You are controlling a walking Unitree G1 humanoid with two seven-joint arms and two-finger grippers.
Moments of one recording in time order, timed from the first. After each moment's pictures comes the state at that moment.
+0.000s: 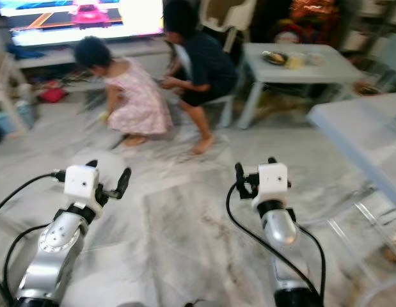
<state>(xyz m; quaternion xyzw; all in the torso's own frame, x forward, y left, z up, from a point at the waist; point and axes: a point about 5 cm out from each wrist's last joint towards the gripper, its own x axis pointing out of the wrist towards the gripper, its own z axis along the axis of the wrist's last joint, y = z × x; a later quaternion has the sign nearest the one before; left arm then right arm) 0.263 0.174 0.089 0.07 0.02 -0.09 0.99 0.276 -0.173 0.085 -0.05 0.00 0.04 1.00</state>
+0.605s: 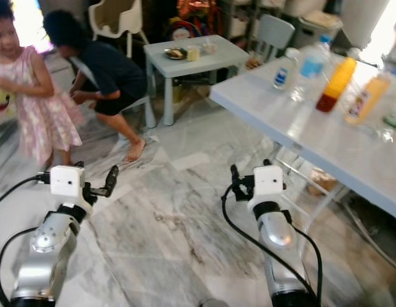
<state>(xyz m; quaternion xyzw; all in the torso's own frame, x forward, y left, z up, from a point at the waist) 0.266 0.183 0.091 0.03 0.02 -0.05 1.00 0.275 -0.181 0.090 -0.05 0.00 0.02 1.00</state>
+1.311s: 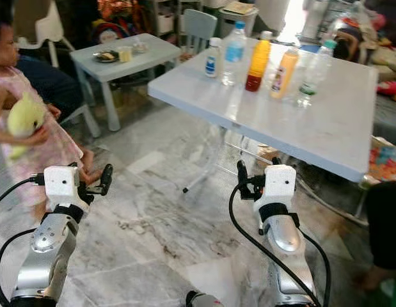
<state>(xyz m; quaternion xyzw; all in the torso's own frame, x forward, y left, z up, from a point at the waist) 0.269 0.186 0.091 0.01 0.01 -0.02 1.00 0.258 -0.178 0.100 -0.02 -0.02 0.01 1.00</state>
